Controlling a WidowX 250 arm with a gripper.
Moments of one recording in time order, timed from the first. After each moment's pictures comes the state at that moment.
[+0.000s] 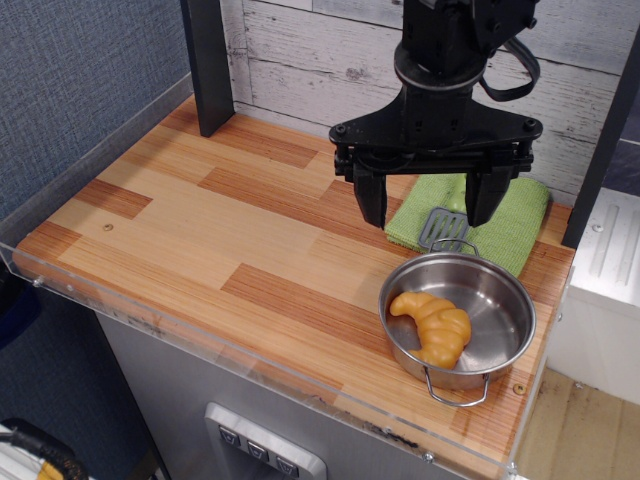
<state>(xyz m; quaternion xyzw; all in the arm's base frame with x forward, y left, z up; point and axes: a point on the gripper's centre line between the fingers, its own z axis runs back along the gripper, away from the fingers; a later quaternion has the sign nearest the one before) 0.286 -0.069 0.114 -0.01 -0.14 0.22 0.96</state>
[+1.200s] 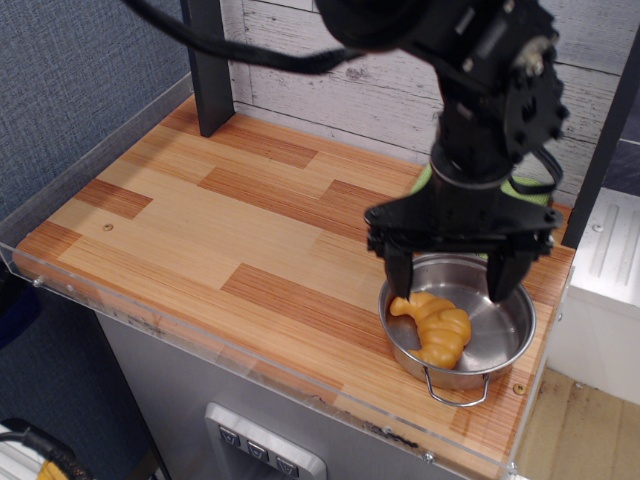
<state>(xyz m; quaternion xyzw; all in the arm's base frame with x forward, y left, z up) 0.282 -0.095 0.062 -0.01 -0.11 0.21 0.97</state>
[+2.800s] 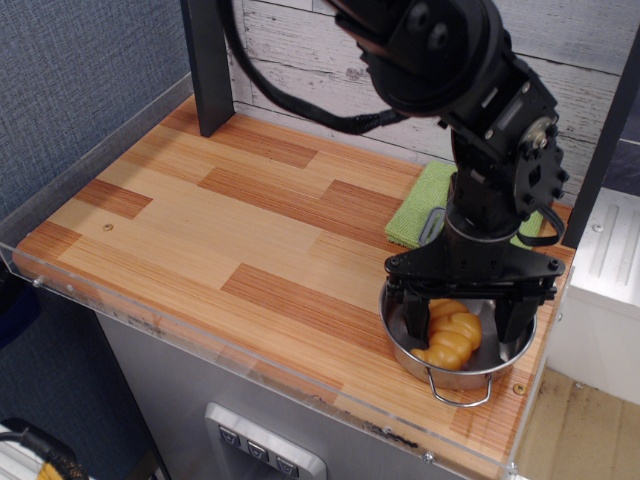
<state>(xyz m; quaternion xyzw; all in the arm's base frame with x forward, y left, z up) 0.290 -0.103 0.017 -0.02 -0.08 0.22 0.97</state>
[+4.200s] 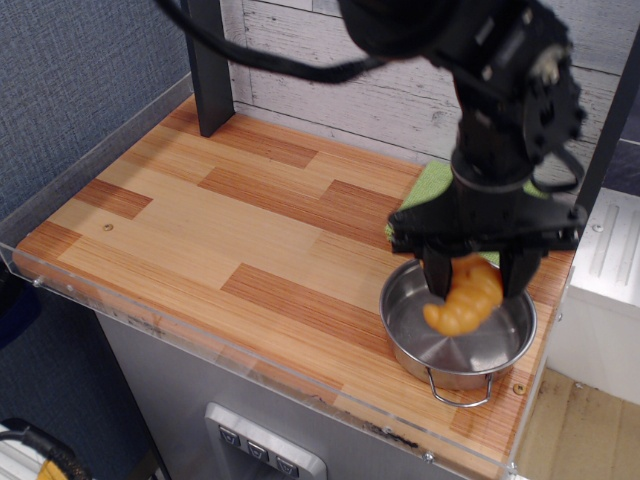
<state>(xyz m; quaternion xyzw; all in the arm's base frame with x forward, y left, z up) 0.292 -0.101 0.070 -0.04 -0.13 0.21 0.97</state>
